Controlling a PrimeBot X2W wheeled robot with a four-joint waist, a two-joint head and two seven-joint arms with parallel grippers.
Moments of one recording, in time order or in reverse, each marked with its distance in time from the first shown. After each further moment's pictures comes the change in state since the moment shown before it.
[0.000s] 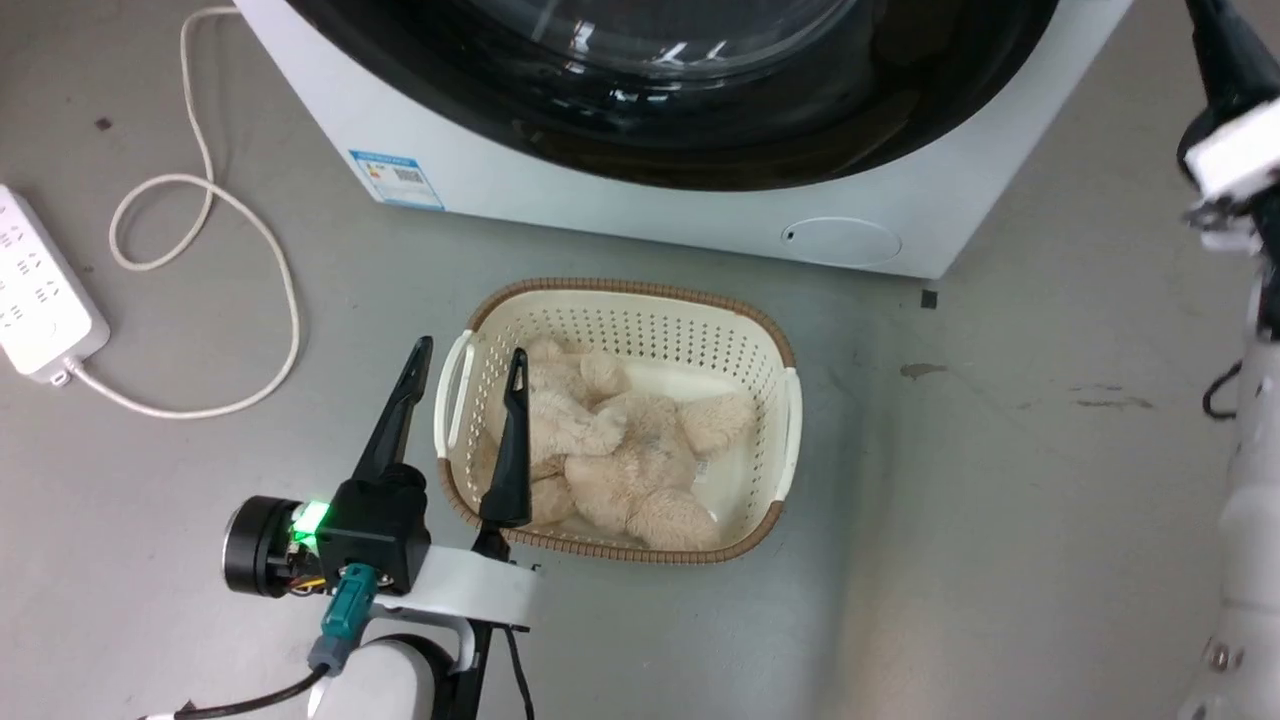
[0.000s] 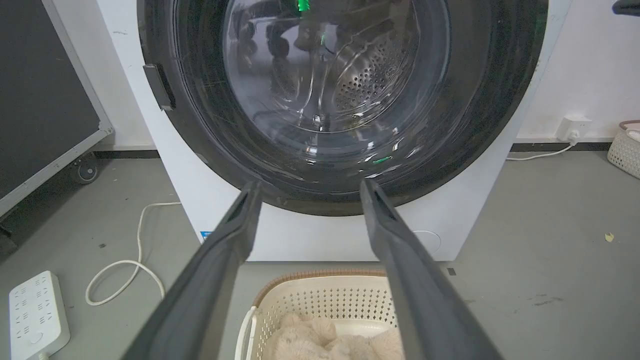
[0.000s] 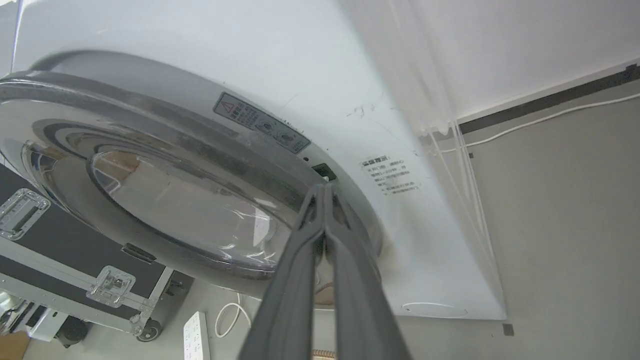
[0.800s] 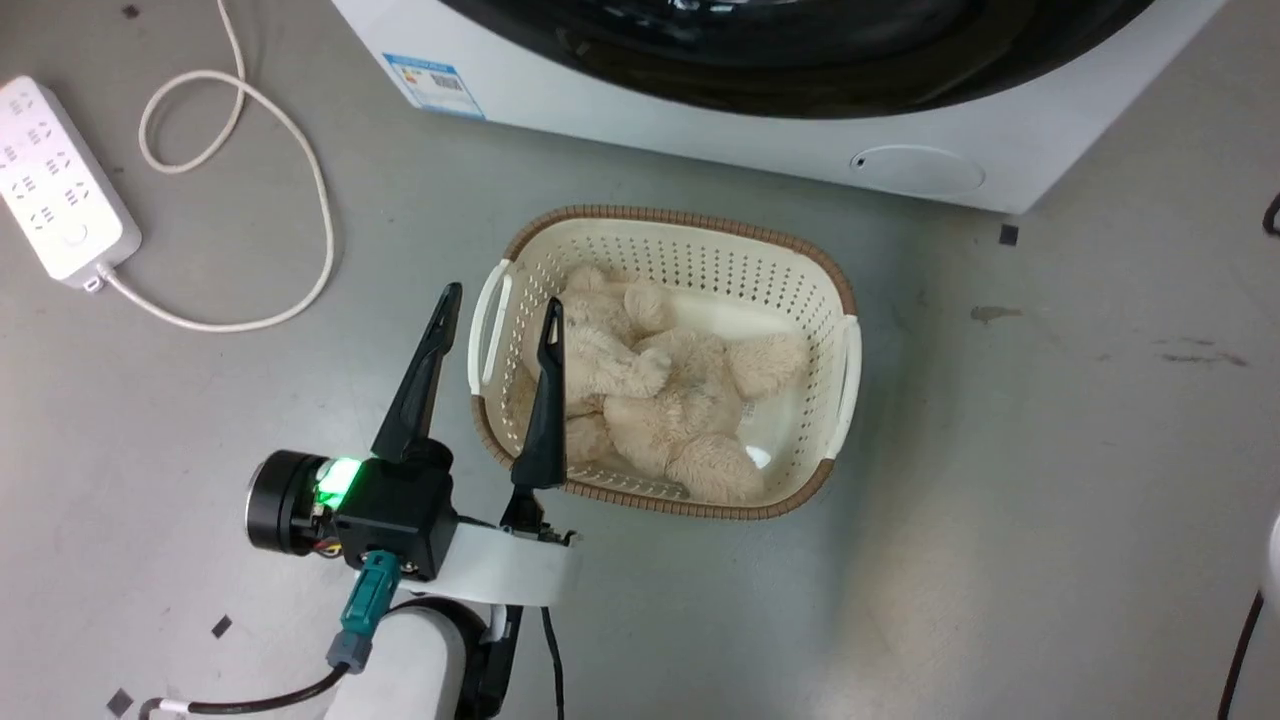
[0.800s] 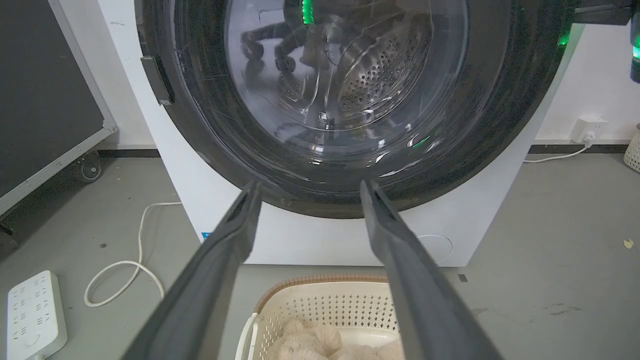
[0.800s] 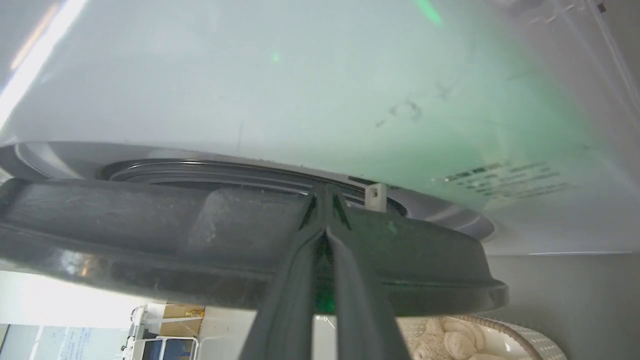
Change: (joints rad) left arm -0.067 0.000 -0.068 -0.024 -0.018 0.035 -0.048; right arm -0.454 -0.028 -0.253 0.416 0.113 0.000 0.319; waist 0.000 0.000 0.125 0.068
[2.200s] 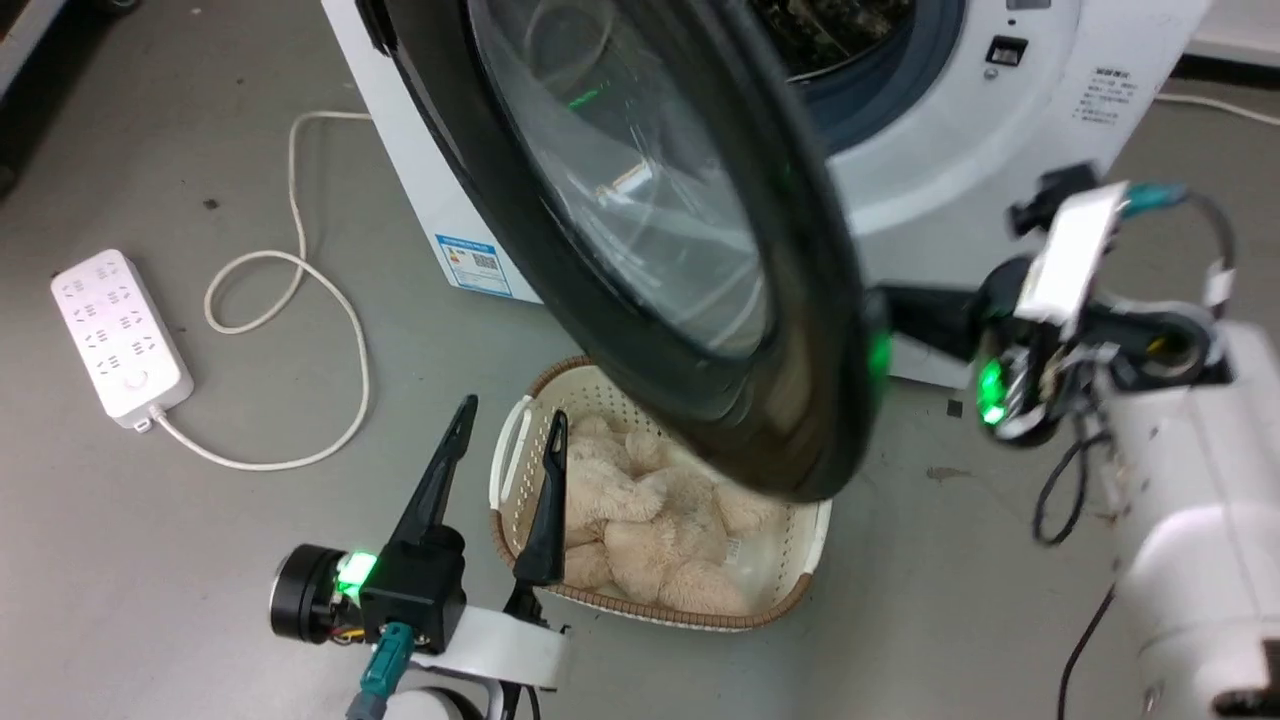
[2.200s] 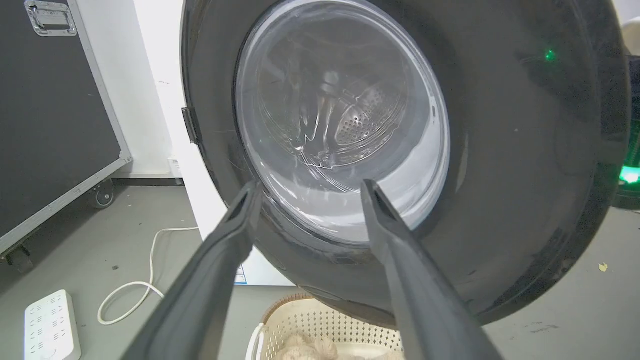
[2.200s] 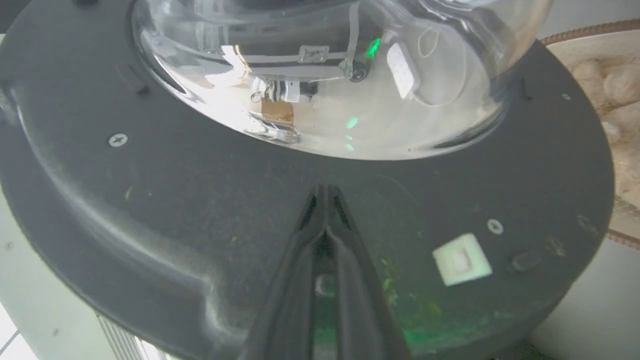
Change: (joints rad) left arm 0.117 0.017 -0.007 0.088 -0.018 -0.028 -0.049; right arm 0.411 0.067 0.343 0.043 0.561 -0.002 0.461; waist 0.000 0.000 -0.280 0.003
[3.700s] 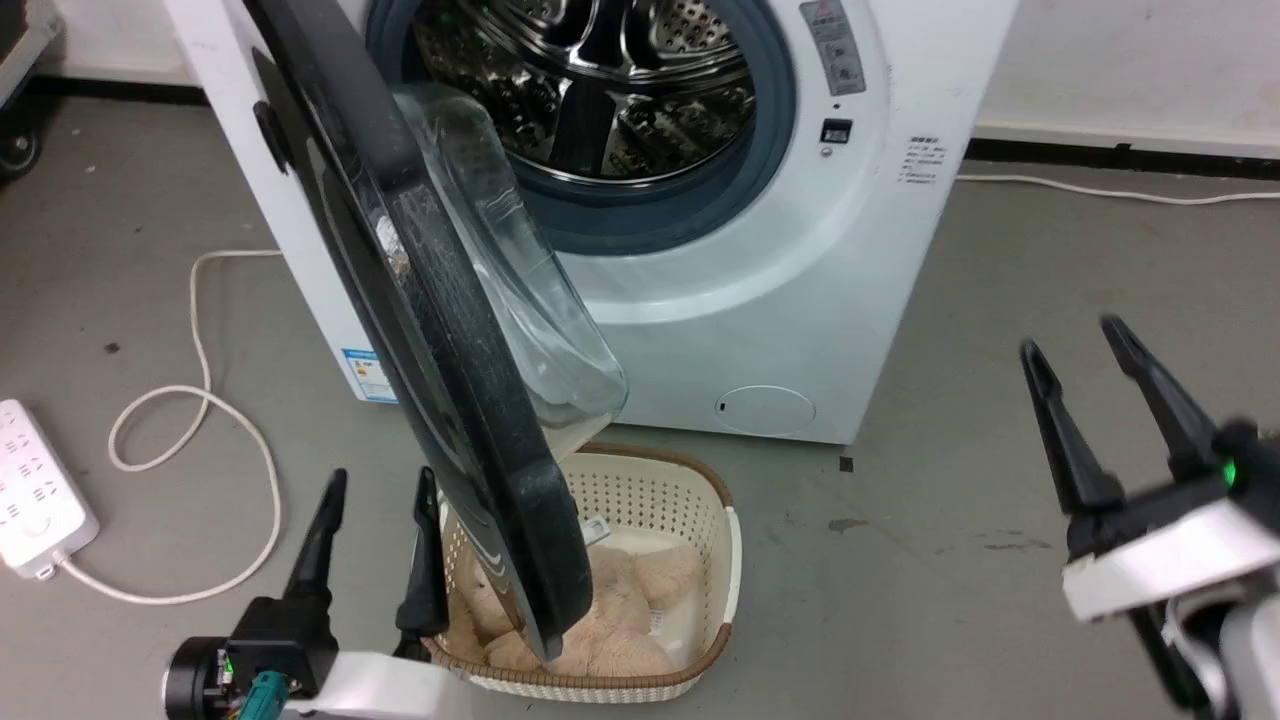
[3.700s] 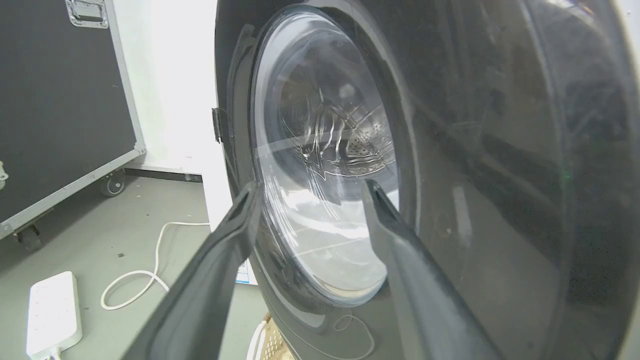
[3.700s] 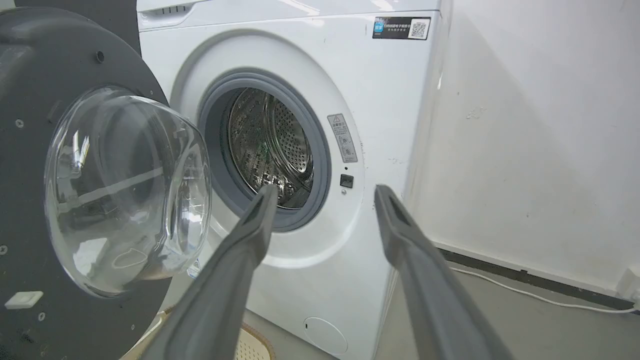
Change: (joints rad) left arm 0.124 0.022 0.173 -0.002 -0.083 -0.021 0.000; right arm 0.683 -0.300 0.330 -0.824 -0.868 0.000 -1.283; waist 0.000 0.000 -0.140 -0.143
